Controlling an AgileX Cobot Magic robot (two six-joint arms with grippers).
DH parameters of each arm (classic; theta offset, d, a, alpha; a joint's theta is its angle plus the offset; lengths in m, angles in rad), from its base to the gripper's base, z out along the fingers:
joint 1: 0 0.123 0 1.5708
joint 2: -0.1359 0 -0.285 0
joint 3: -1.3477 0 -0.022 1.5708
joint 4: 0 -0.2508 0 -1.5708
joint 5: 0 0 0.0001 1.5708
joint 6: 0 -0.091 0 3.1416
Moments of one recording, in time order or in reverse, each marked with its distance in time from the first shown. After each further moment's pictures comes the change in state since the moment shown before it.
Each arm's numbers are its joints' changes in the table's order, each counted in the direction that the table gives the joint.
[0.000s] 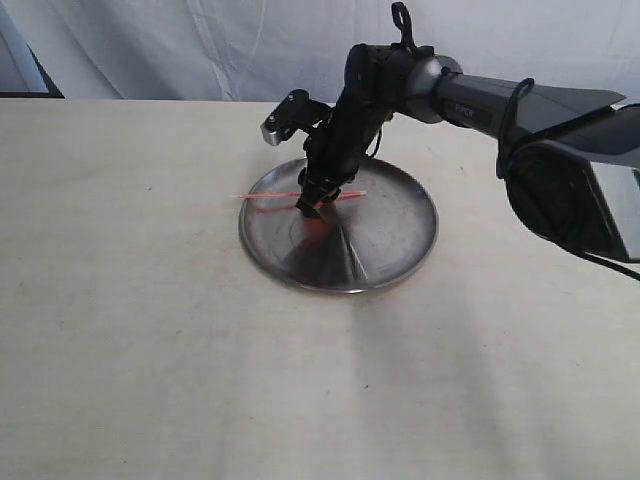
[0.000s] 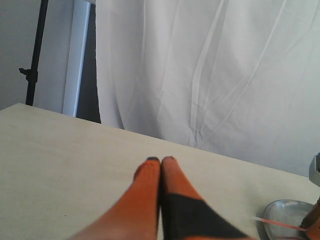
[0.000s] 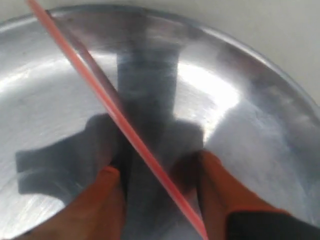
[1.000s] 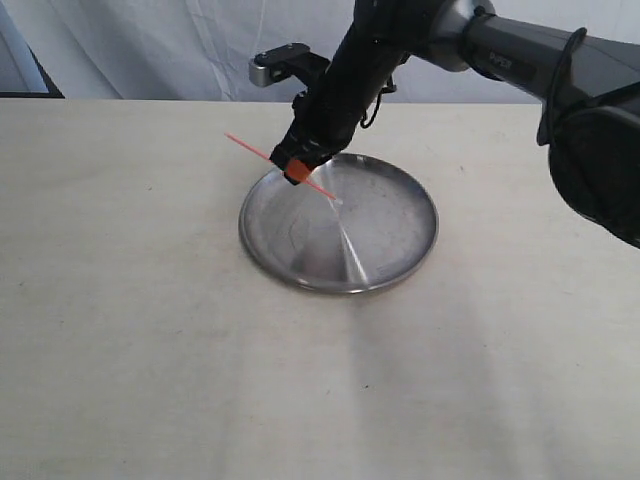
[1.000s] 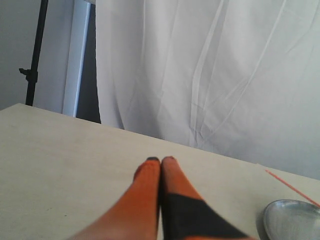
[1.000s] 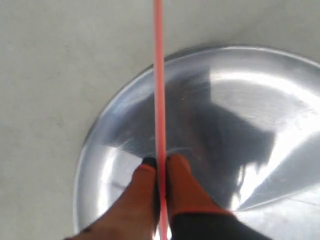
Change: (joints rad) left arm 0.000 0.000 0.000 0.000 0.000 0.000; right arm 0.000 0.146 0.000 -0.189 -0.239 -0.151
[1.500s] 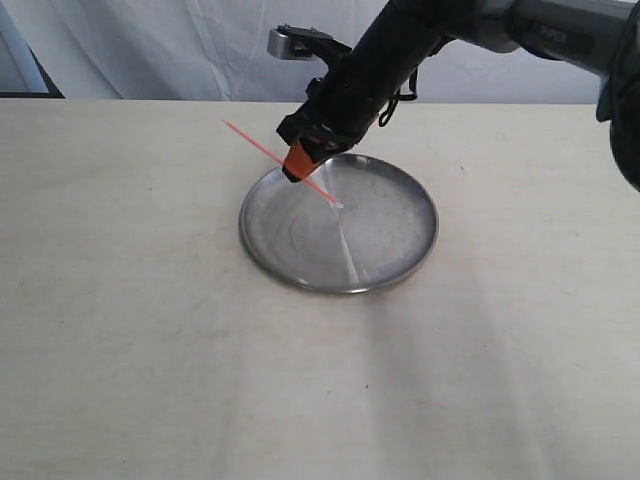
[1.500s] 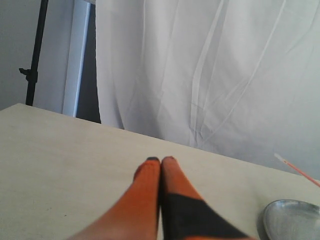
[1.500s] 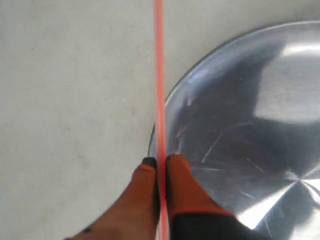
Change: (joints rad) left arm 0.000 0.000 0.000 0.000 0.000 0.000; right arm -0.055 0.114 -0.150 -0.206 -0.067 -0.001
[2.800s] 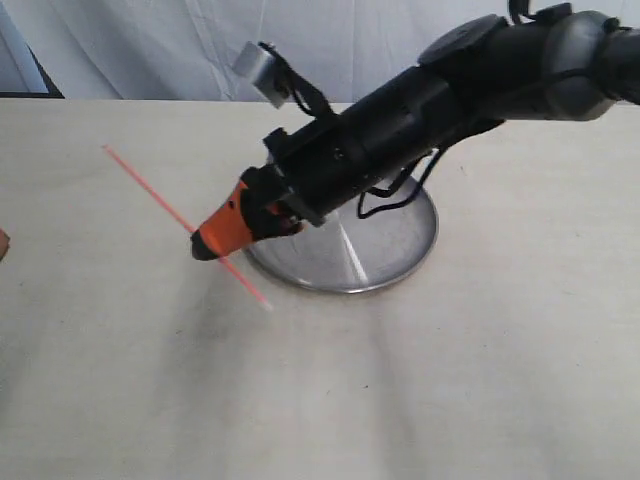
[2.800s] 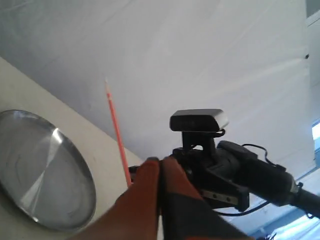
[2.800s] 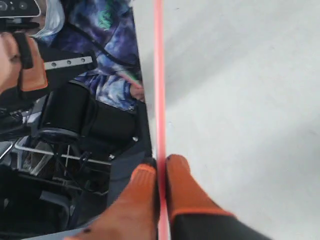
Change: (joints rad) left arm -0.403 -0.156 0.013 -0.587 0.329 1.336; right arm 0.109 0.383 -0.703 -0.634 -0.003 0.465
